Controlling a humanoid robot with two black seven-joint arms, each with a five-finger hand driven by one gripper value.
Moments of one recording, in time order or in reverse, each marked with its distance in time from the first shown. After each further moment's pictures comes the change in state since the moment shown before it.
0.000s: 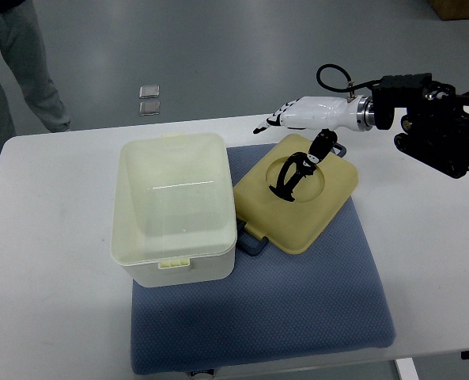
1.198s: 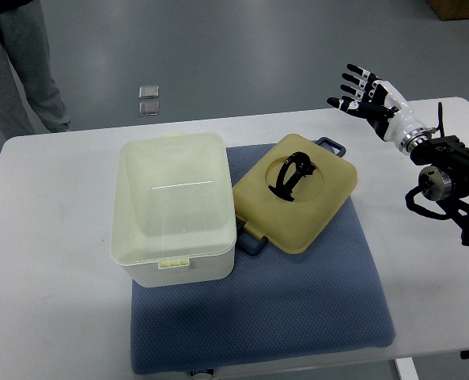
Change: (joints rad) left arm 0.000 0.000 0.000 0.000 0.000 0.000 0.000; right arm -0.396 0.071 0.485 -0.143 1.236 0.148 -0.174
